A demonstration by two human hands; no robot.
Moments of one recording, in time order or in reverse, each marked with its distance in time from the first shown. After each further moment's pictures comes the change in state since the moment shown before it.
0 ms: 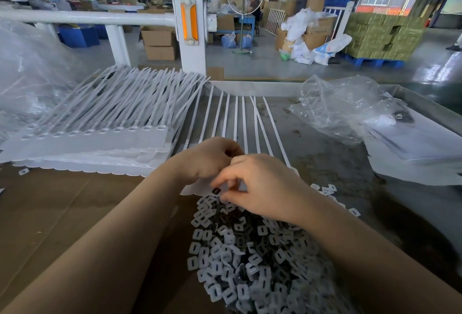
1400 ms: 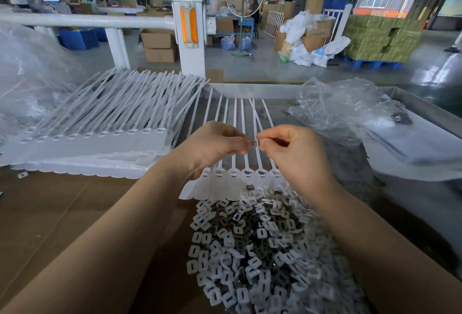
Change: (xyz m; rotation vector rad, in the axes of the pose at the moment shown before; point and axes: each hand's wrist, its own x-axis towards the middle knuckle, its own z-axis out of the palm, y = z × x) left_hand 0.004 0.011 -0.007 -0.365 0.218 0.045; right_hand 0.002 0.039 -0.012 0.425 0.624 0.394
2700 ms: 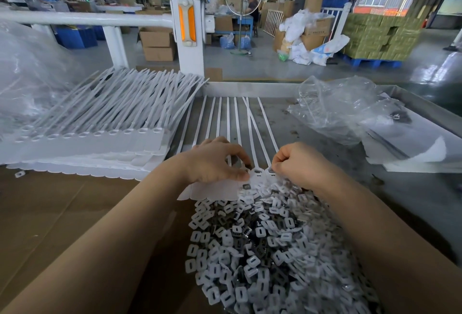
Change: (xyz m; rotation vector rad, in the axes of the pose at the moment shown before) left_hand 0.003 -0.021 -0.001 0.604 -0.247 0.030; right_hand 0.010 0.015 -0.014 -0.450 -0.396 0.342
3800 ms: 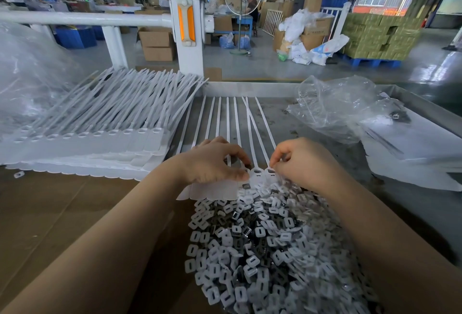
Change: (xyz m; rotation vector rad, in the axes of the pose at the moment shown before) left_hand 0.000 -0.004 0.002 -0.048 0.001 0.014; right_hand -0.007 0.000 -0.007 -0.121 0.073 -0.128
